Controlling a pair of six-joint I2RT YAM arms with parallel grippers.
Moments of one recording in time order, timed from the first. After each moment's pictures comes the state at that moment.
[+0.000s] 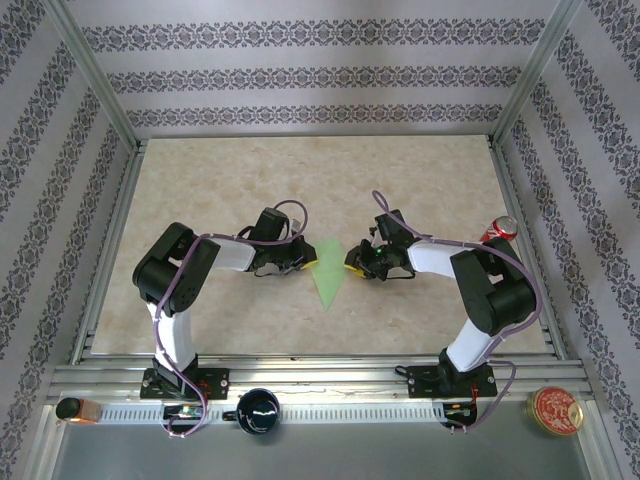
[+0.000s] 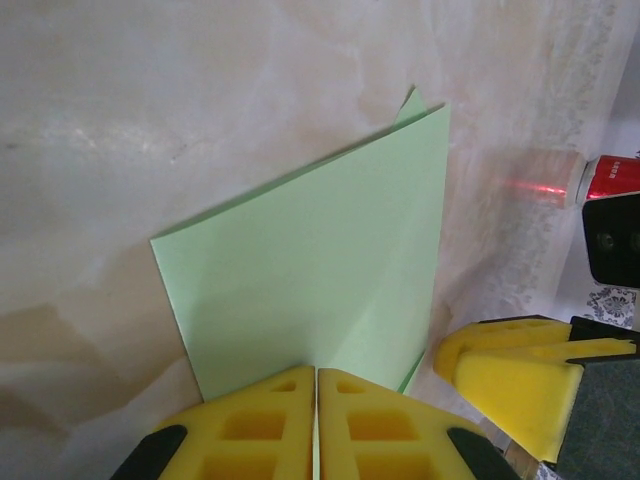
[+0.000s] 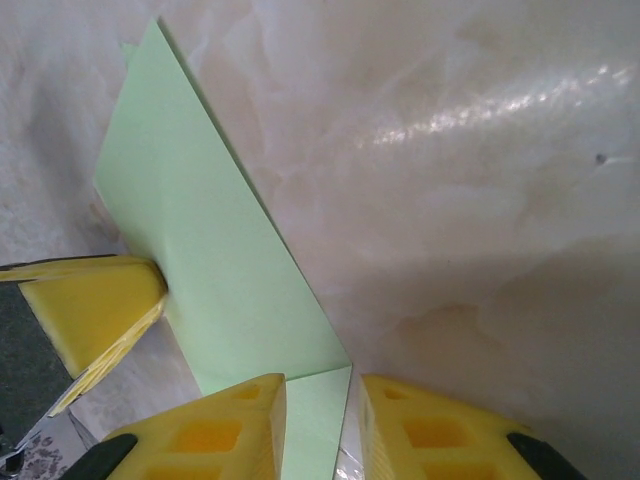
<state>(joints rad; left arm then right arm) -0.48 1.91 0.89 0.19 0.59 -0.95 0.40 1.69 0.76 -0.12 -0.54 0.91</state>
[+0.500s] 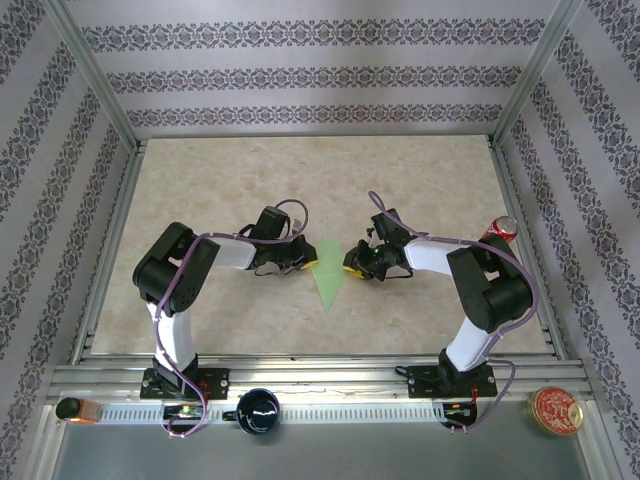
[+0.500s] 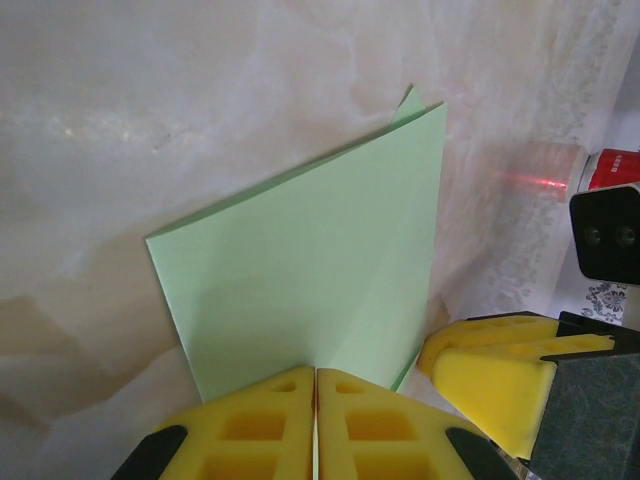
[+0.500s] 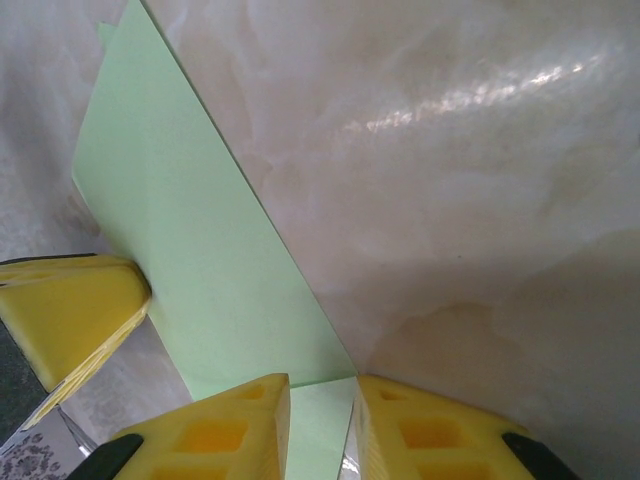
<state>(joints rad) -0.48 1.91 0.91 0.15 0.60 -0.95 0.41 1.72 0.79 -0.15 -0.54 0.91</state>
